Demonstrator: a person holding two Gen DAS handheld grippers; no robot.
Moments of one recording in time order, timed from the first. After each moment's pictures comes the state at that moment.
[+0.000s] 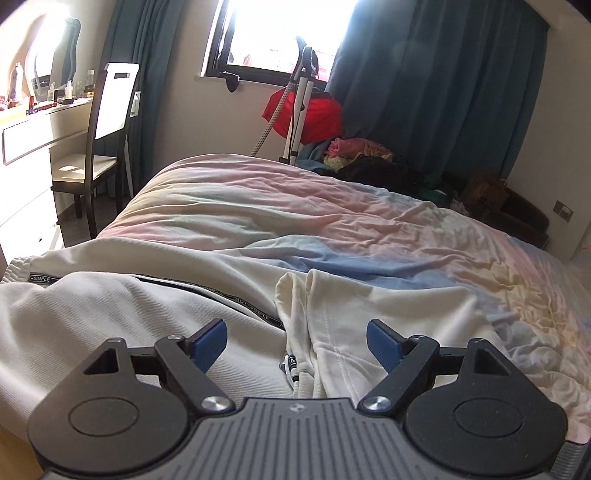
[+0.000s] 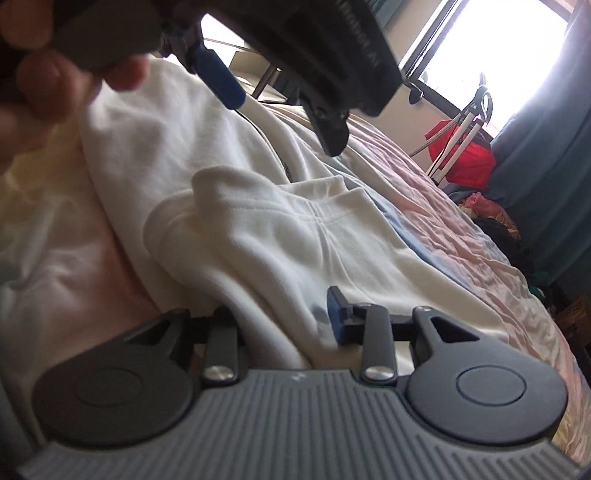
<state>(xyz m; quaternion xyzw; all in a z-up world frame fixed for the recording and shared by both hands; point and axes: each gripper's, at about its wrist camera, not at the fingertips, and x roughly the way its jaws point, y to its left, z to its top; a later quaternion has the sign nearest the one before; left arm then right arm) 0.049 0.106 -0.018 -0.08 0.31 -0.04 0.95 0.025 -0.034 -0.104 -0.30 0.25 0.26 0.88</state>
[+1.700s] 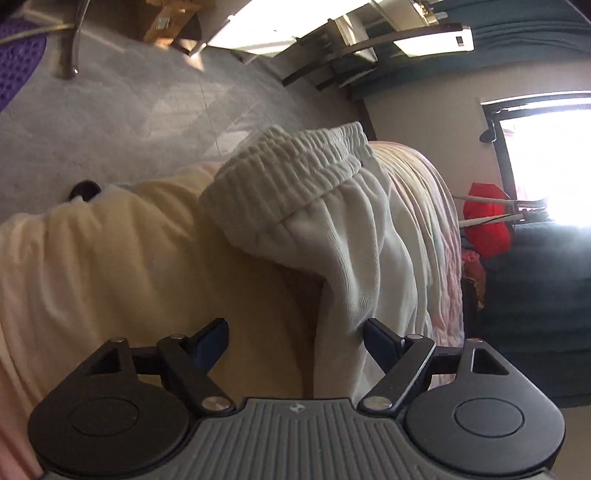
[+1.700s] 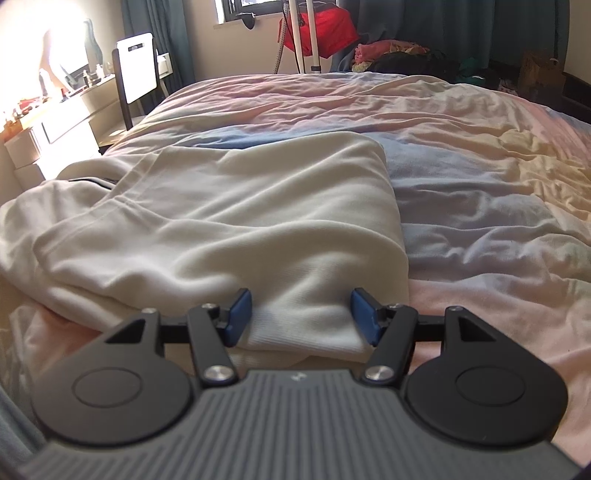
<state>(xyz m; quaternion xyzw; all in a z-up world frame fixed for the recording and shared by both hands) -0.046 0.373 -0.081 -0.58 0.36 0.12 0.72 0.064 -0.193 -0.100 0.02 0.37 0.11 0.92</state>
